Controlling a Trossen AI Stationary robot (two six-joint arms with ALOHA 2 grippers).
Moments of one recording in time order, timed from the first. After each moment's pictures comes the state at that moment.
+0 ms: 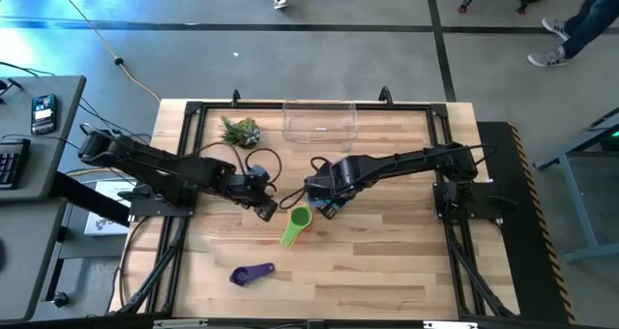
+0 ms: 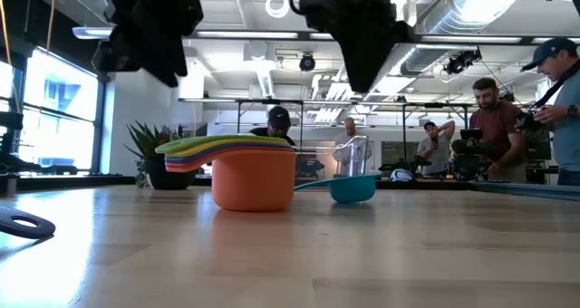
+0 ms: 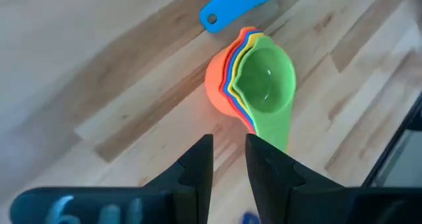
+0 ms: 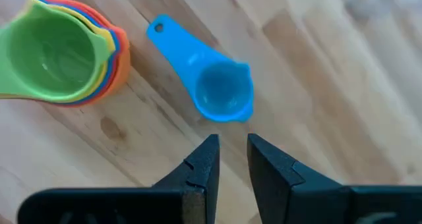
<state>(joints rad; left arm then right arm) -0.21 1.29 0.93 -0.64 -0.11 -1.11 0.14 1.97 1.82 -1.36 0.19 0.85</state>
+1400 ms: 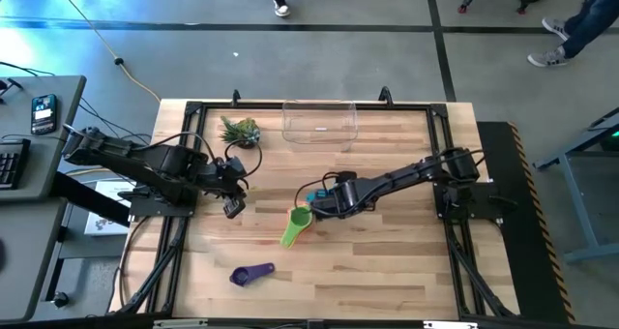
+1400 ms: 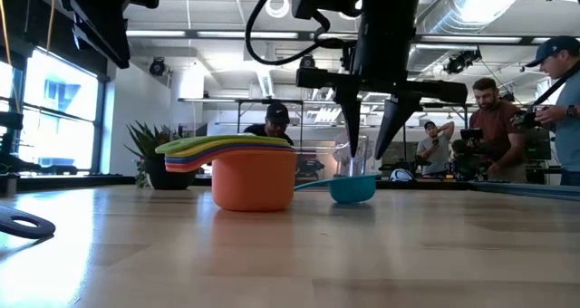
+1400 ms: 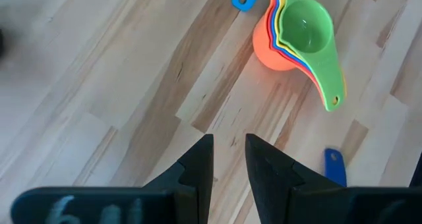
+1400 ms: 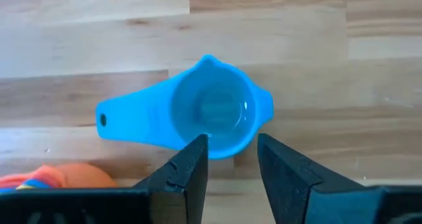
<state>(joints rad) -0.21 1.04 0.93 -0.98 -0.16 -0.75 0.20 1.97 1.47 -1.01 0.37 1.81</state>
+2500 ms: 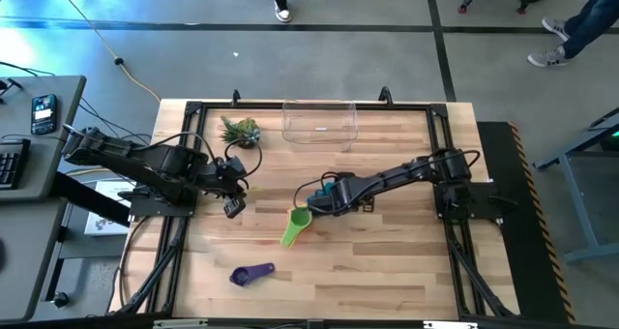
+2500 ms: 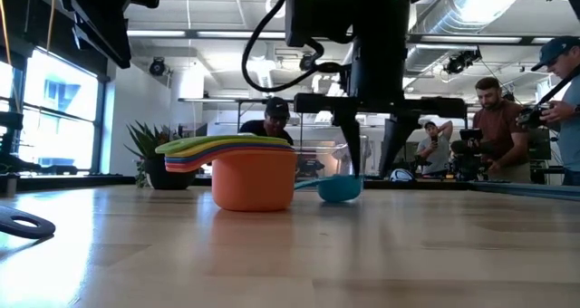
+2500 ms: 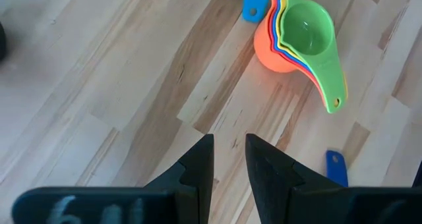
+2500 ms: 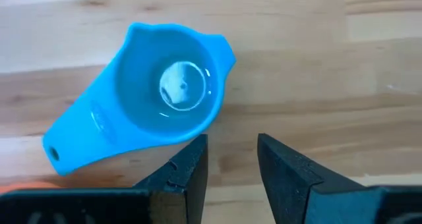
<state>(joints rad) -0.21 1.04 0.93 -0.97 -0.17 -0.75 0.17 2.02 1.47 -1.00 0.28 1.82</state>
